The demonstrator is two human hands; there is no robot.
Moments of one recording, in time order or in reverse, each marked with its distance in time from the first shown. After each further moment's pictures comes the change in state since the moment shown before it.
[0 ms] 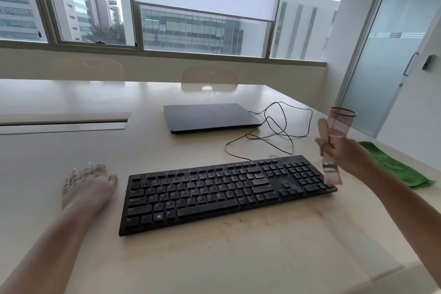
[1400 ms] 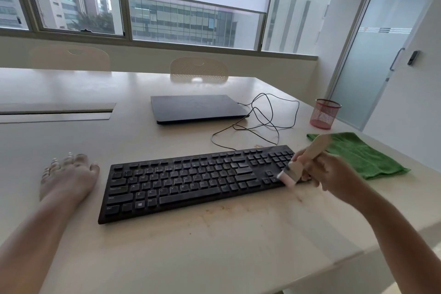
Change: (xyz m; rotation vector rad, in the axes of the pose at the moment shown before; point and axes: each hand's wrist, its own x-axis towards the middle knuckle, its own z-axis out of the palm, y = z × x) left_hand 0.016 -0.009 0.018 0.044 0.017 -0.007; right_hand -0.088 -0.013 -0.009 0.342 -0.094 -0.175
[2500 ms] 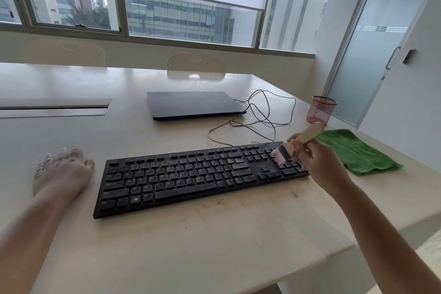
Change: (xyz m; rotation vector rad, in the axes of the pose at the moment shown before) left_hand 0.027 -0.014 0.022 0.021 0.021 0.032; right_hand 0.018 -0.003 0.021 -0.115 0.220 0.026
